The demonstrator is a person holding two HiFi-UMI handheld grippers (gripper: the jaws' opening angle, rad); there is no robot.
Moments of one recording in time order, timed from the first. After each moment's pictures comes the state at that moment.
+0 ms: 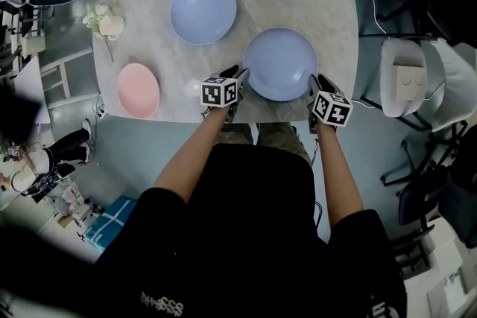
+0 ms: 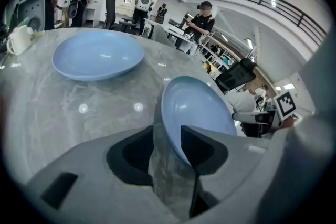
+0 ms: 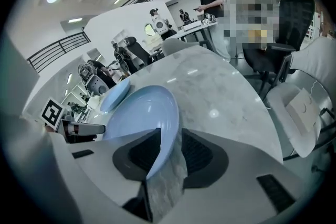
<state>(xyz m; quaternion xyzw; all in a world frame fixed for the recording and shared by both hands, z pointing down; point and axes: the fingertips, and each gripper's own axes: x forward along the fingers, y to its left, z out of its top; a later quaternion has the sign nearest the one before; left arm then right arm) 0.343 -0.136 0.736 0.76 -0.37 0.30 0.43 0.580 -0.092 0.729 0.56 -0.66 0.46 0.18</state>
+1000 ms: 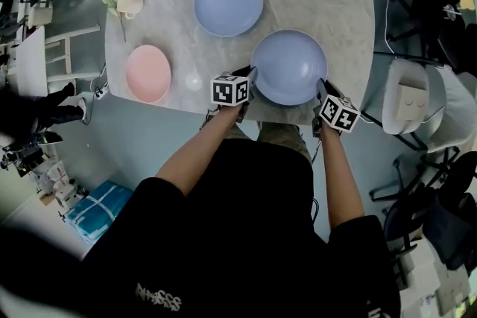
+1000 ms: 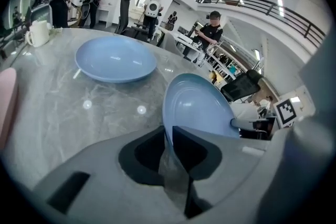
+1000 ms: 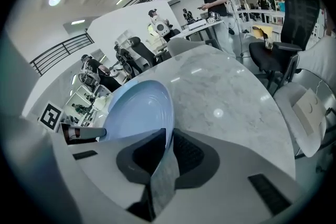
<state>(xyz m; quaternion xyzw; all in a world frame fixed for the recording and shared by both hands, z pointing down) 0.324 -0.130 0.714 0.74 -0.41 0.27 0.45 0.554 -0.101 0.713 0.55 -0.67 0.47 0.17</state>
